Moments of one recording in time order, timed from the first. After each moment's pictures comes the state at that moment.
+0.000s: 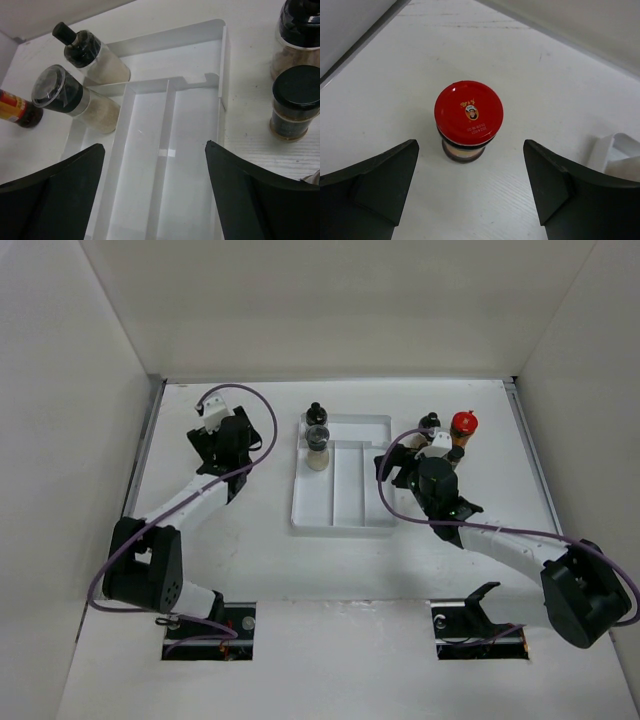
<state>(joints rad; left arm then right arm) -0.30 1.40 0.85 0.17 -0.70 -0.42 0.56 1.23 0.57 0.42 0.31 0.53</state>
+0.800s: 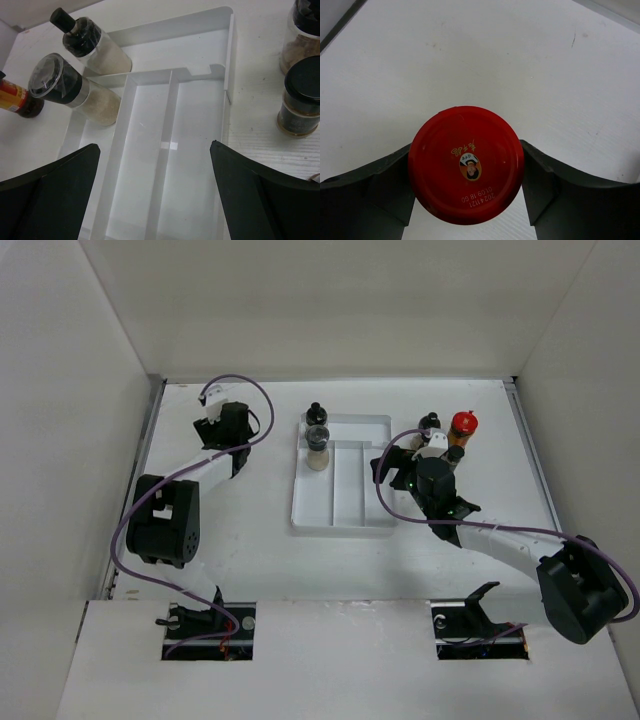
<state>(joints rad) -0.20 1.71 1.03 0.14 -0.62 -0.43 0.56 1.26 0.57 0.42 0.27 0.53</state>
